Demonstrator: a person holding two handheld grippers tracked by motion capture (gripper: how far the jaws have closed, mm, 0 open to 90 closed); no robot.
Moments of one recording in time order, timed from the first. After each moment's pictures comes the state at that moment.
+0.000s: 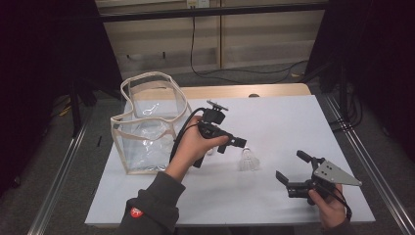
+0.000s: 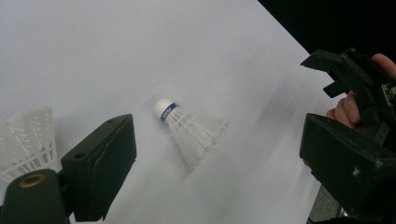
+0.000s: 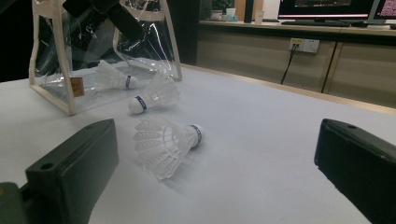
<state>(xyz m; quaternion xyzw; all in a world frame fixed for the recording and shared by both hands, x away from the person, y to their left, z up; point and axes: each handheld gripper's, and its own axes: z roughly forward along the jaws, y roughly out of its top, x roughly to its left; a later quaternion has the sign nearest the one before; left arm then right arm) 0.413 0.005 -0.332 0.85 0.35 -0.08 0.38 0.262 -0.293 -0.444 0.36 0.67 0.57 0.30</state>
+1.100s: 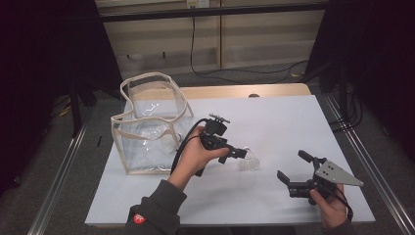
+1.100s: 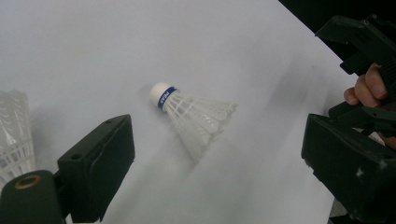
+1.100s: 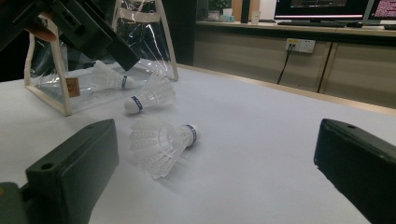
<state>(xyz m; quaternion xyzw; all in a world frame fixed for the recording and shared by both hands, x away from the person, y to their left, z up) 0.402 0.002 -0.364 0.86 0.34 -0.07 0.39 0.261 -0.297 -0.444 0.37 0.67 0.57 0.31</state>
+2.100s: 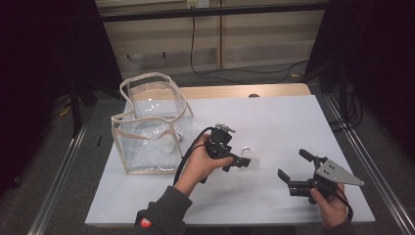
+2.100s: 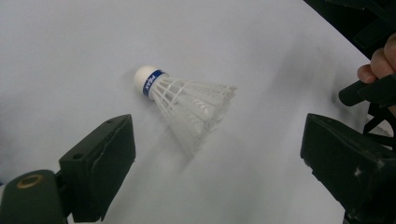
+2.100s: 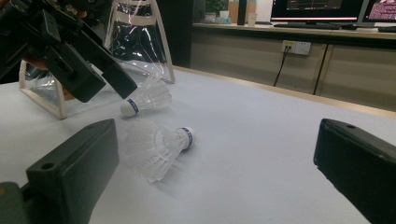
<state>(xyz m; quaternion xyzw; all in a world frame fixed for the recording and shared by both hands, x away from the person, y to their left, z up) 0.392 -0.009 -0.389 0.86 0.32 -0.07 0.38 0.262 -0.297 -0.443 0.37 0.66 0.57 0.31</state>
